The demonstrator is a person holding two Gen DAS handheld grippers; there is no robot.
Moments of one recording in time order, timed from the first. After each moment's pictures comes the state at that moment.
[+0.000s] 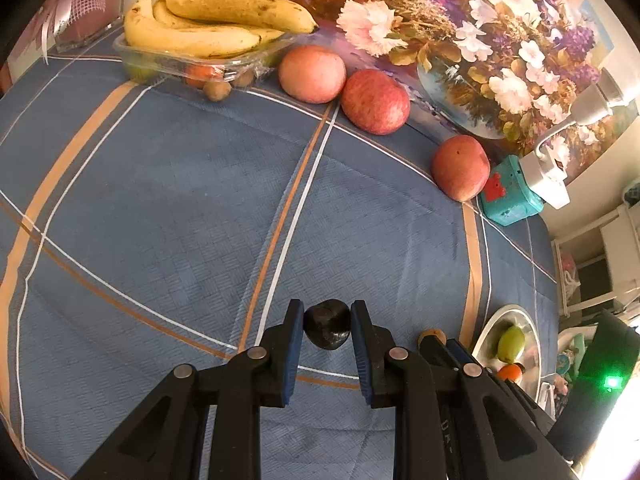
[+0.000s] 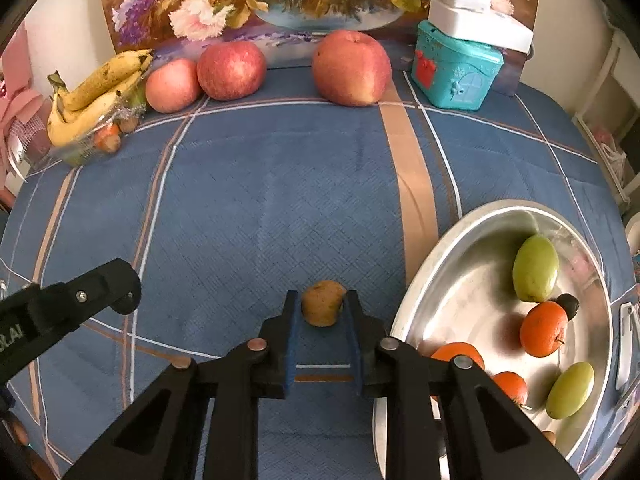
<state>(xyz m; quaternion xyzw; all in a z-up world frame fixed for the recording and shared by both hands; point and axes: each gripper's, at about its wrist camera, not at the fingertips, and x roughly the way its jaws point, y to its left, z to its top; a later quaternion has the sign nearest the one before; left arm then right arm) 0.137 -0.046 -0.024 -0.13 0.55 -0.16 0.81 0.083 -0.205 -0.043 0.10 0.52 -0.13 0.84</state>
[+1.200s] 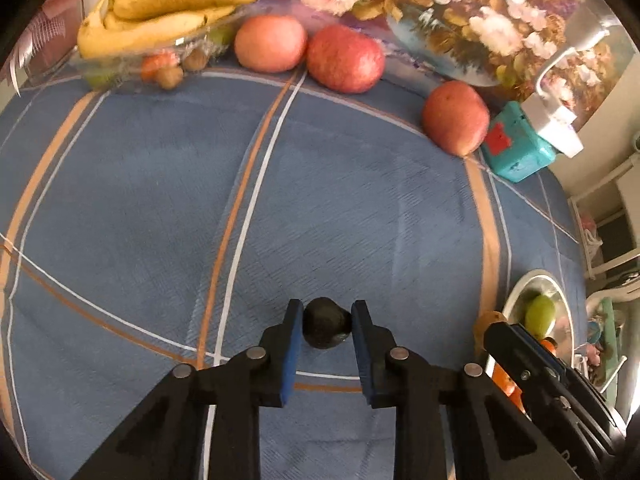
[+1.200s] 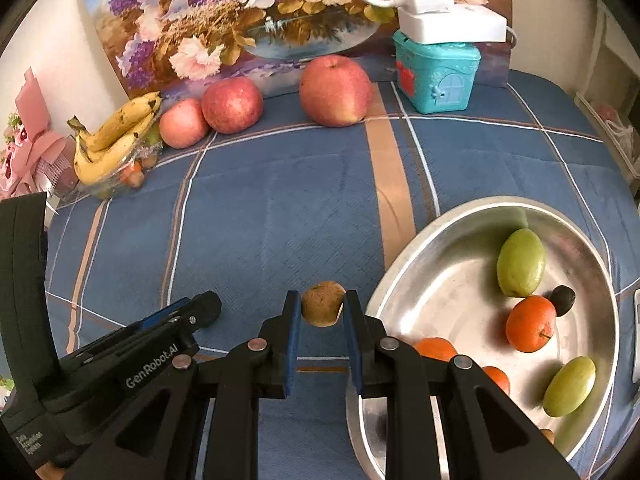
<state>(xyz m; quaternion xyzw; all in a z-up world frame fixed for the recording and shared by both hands) 0.137 -0.088 -0.044 -0.06 0.55 -0.17 0.81 0.059 -0.233 -0.018 0.17 0.49 -0.09 0.85</state>
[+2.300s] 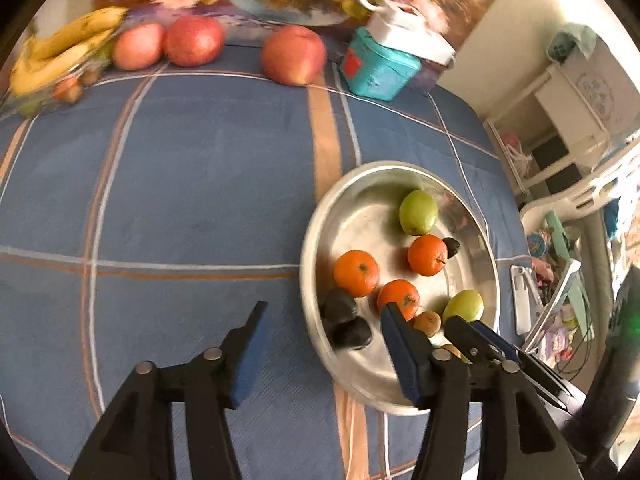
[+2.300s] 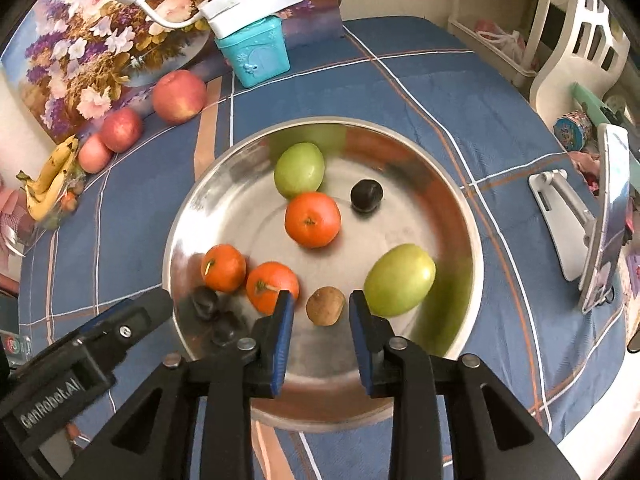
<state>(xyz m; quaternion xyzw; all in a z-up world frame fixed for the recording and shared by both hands) 0.034 -0.146 -0.012 -0.02 0.57 -0.28 0.77 -0.061 -0.317 -0.016 0.24 0.51 -0.21 0.80</state>
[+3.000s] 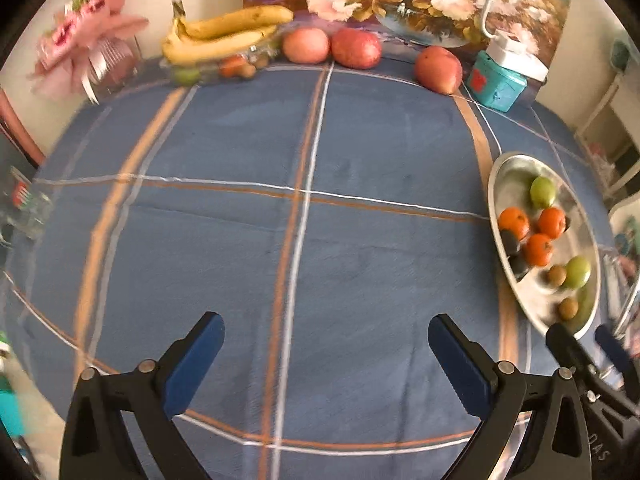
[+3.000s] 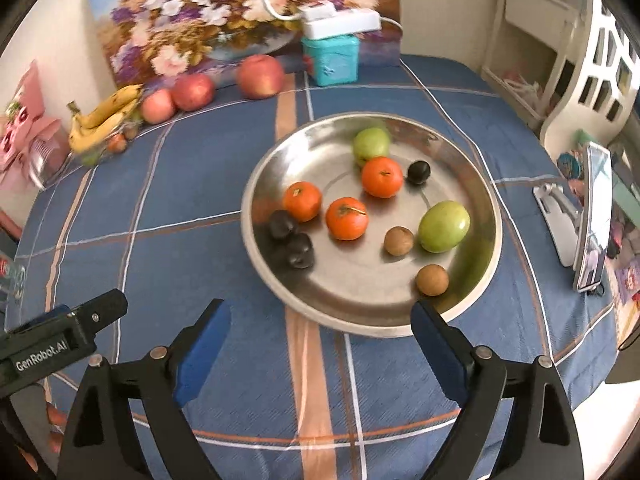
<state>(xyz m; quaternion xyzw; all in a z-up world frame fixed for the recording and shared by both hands) -0.021 -0.033 -0.012 0.06 0.53 -0.11 0.84 -0.106 -0.215 0.001 0.14 0.47 -0.18 0.85</state>
